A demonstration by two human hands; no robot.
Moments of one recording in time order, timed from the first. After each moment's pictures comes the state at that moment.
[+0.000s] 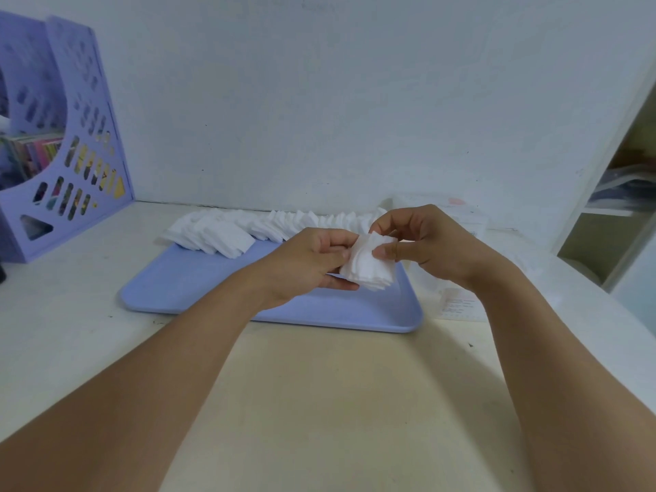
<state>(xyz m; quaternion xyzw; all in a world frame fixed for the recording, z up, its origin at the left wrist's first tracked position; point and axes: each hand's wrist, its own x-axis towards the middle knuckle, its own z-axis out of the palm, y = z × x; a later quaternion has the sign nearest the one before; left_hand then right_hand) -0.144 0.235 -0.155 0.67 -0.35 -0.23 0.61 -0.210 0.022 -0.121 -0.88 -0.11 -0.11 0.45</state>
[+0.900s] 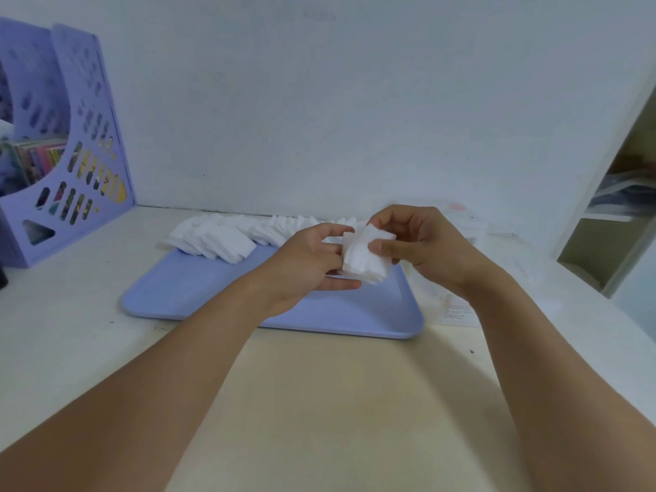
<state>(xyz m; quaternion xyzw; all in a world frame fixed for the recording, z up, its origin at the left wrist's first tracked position) -0.146 0.233 -0.152 0.62 -0.28 -0.23 0.70 -0.204 0.031 -0.125 -0.84 -0.14 -0.15 0.51</state>
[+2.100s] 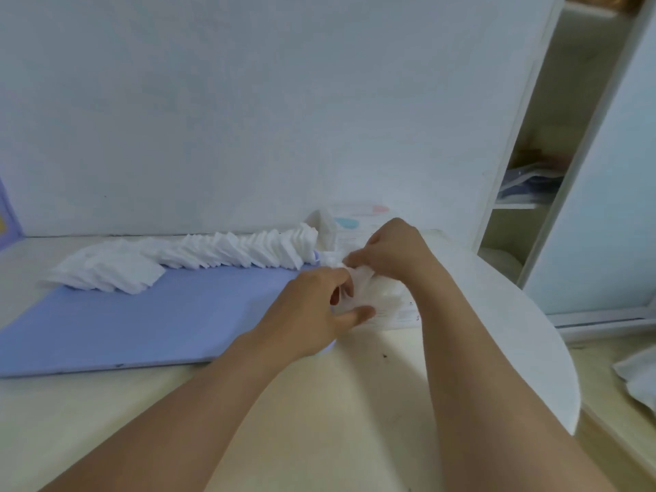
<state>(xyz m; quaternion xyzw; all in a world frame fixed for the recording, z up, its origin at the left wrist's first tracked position) -0.172 0.125 -0.193 0.80 -0.46 0.10 0.37 -0.215 -0.033 -0.116 -0.91 0.24 -0.16 0.31</state>
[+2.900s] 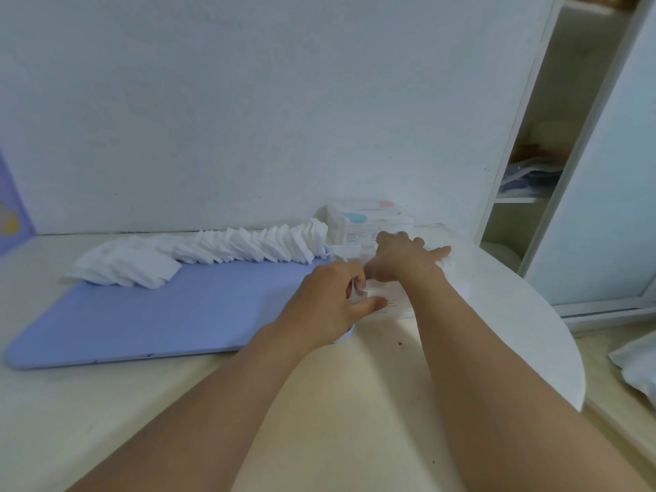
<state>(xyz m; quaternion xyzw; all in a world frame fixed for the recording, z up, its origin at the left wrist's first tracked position) -0.169 0.122 -0.198 0.78 -0.47 0.07 0.41 -0.192 -0.031 -0.140 -0.93 0.35 0.01 0.06</state>
